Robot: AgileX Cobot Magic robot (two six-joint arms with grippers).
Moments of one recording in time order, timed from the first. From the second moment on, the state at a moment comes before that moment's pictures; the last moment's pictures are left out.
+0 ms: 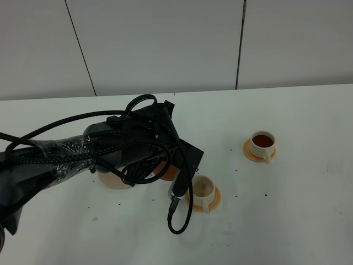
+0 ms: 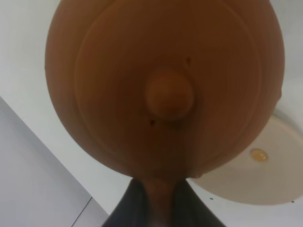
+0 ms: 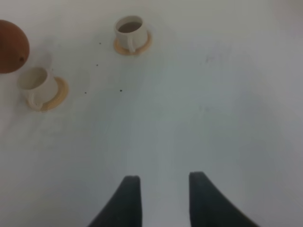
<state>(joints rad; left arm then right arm) -0.69 2.04 -1.44 0.82 0.71 0.87 -0.03 -0.01 -0.49 0.26 1.08 -0.13</state>
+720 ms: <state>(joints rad) -0.74 2.04 -1.44 0.93 0.72 0.89 -0.03 -0.01 -0.49 0.26 1.08 -0.13</state>
